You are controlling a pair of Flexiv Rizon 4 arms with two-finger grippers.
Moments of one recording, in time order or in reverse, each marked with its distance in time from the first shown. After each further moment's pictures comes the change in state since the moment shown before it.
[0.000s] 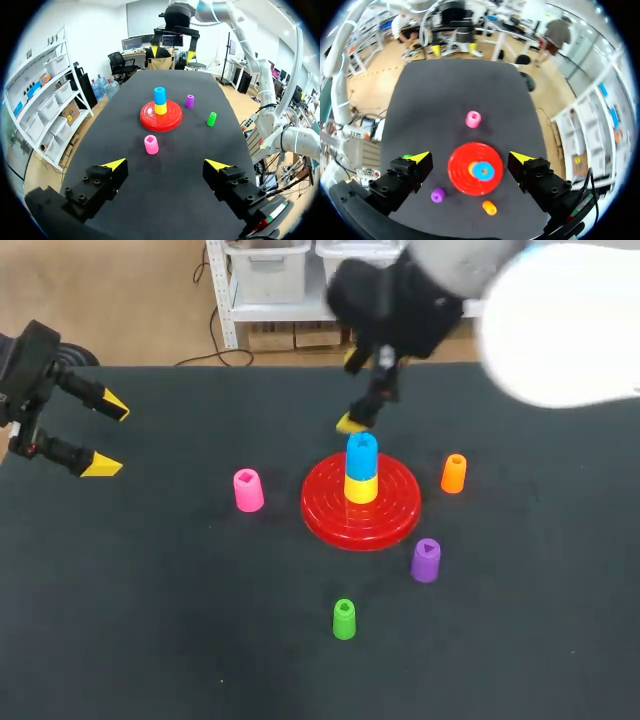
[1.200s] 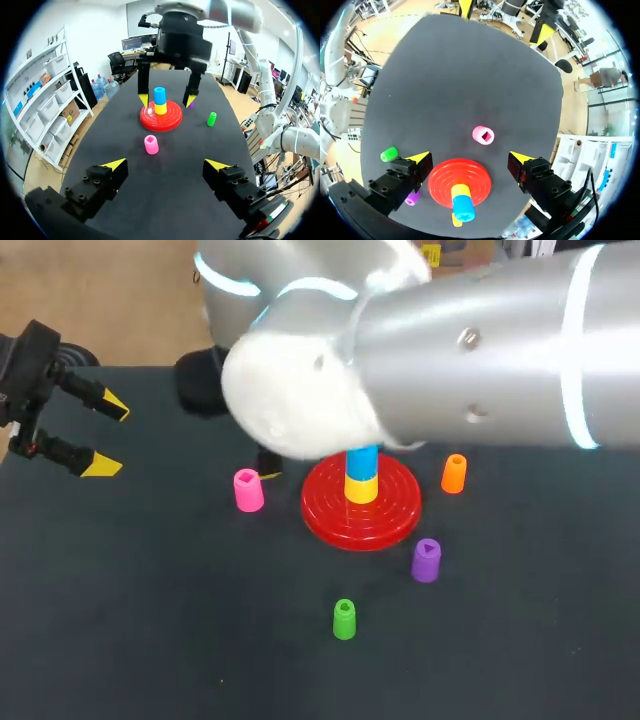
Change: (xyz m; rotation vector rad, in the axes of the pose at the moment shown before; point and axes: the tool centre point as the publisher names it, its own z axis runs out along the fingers) left arm 0.000 0.000 0.000 0.000 0.000 0.000; right arm -0.058 0.002 0.110 -0.033 0.351 -0.371
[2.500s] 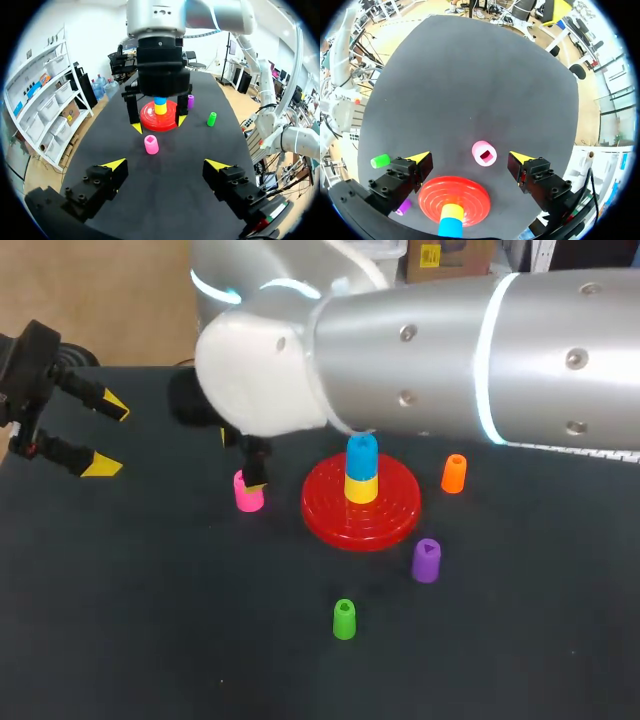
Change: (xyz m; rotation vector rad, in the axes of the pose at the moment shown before) left arm 0.000 0.000 0.000 0.000 0.000 0.000; right arm -0.014 -0.015 0.053 -0.117 -0.070 -0.042
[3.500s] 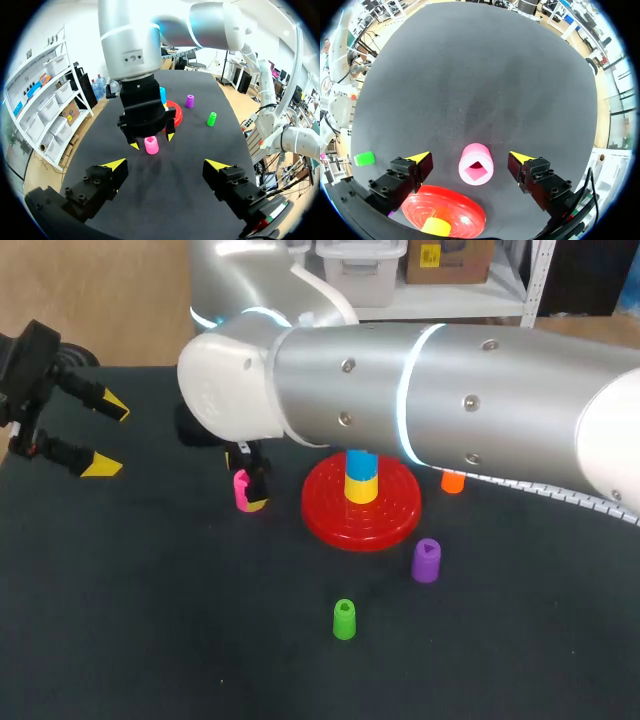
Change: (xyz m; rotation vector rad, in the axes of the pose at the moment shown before) left arm 0.000 0.000 0.000 0.000 0.000 0.000; right arm 0.008 -0.017 0.061 -0.104 -0.003 -0.007
